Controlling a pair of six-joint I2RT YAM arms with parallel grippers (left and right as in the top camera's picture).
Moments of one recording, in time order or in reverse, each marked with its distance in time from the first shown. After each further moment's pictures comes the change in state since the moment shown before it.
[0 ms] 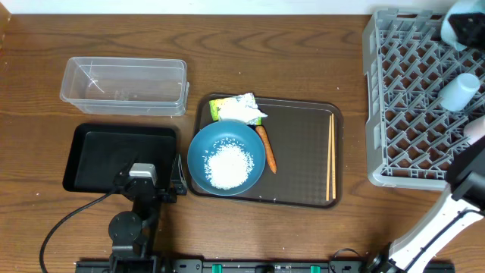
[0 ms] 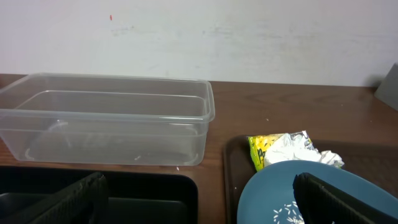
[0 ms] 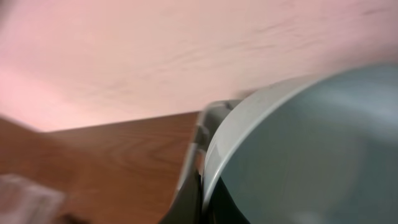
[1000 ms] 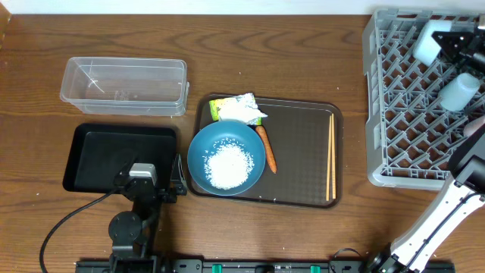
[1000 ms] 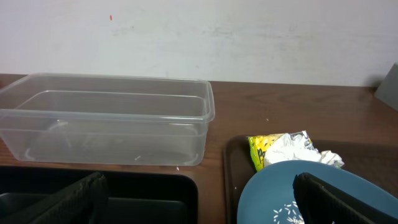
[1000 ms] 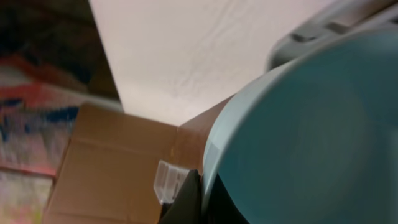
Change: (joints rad) left arm 0.000 0.000 0.000 0.000 0.000 0.000; right arm -0.038 0.198 0.019 0.071 -0.399 0.435
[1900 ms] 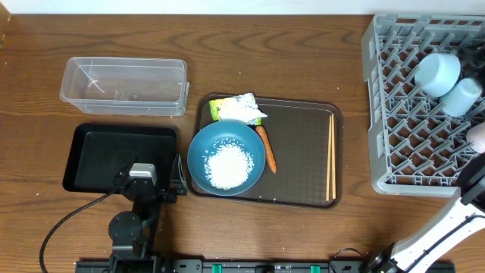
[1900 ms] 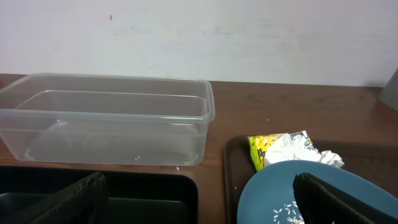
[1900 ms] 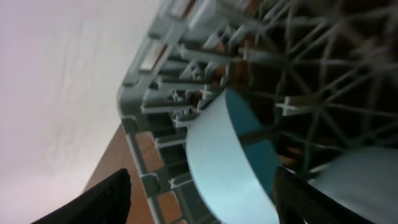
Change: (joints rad) left arm 0.000 0.000 0.000 0.000 0.000 0.000; right arm -0.054 -0.241 -0.021 -0.442 0.723 -0.085
